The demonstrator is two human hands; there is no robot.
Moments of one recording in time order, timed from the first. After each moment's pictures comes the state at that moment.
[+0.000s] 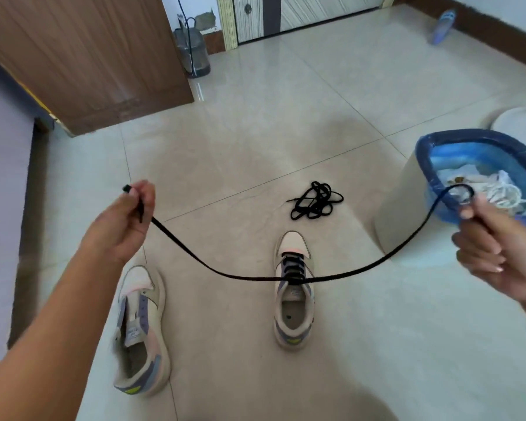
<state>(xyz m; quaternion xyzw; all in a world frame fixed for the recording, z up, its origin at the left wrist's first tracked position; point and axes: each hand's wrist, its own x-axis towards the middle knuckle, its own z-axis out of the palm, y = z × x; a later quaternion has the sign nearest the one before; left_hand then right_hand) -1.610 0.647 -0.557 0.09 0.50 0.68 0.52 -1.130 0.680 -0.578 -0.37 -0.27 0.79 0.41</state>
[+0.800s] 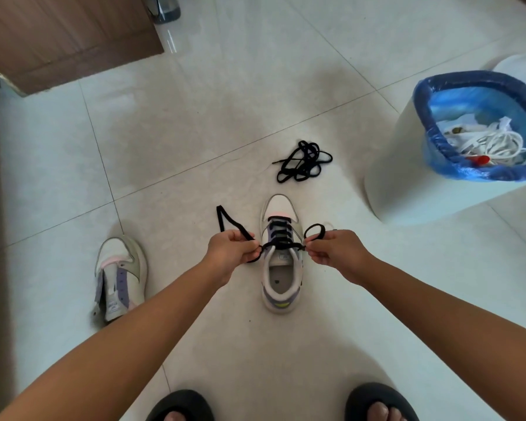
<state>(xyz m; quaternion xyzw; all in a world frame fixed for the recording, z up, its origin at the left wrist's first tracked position) -1.456 0.620 -0.671 0.15 0.67 0.38 0.62 -1.250 0.650 -0.667 -0.64 -0.31 0.67 0.22</state>
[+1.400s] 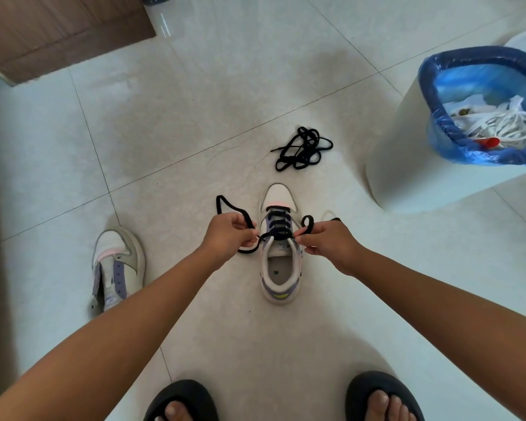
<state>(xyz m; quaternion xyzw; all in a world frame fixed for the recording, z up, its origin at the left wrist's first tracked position) -1.459 0.629 -0.669 0.33 0.70 0.30 0.56 -1.260 0.649 -0.676 -0.62 -0.39 0.66 0.17</state>
